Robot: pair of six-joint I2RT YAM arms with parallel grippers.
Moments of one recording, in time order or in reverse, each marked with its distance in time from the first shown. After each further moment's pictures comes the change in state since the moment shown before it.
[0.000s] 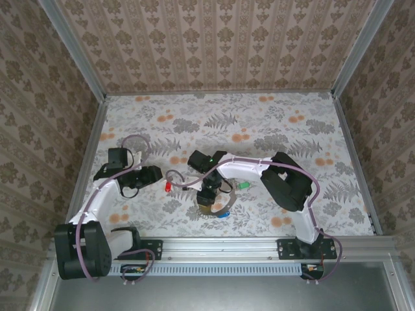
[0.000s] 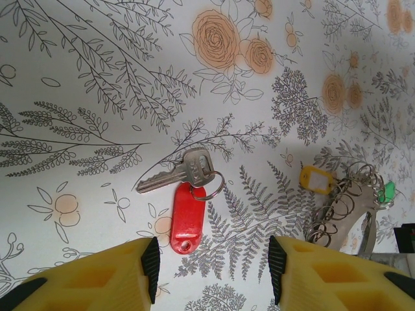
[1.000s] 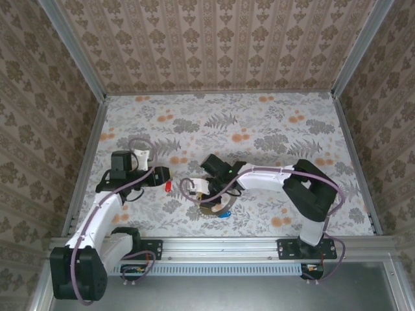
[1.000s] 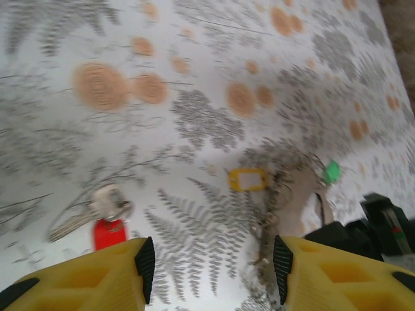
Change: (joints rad) left arm -0.089 -0.175 -0.079 0.146 0.078 0.023; right arm -0.016 -0.217 -0.314 0.427 -0.038 -0.180
